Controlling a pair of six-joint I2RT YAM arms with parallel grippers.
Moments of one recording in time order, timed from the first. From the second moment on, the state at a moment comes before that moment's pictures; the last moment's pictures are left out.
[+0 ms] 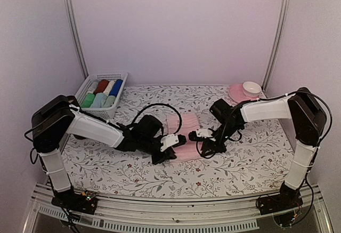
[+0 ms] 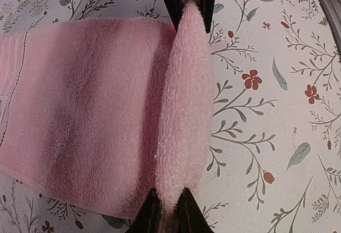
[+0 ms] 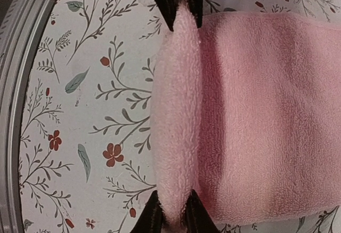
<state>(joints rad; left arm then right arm) -0.92 1.85 0.93 0.09 0.28 0.38 0.65 1.85 1.13 -0.59 -0.58 -0.91</state>
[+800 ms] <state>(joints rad) -0.91 1.90 0.99 0.04 0.26 0.36 0.58 1.67 1.10 -0.56 -0.65 -0.93</state>
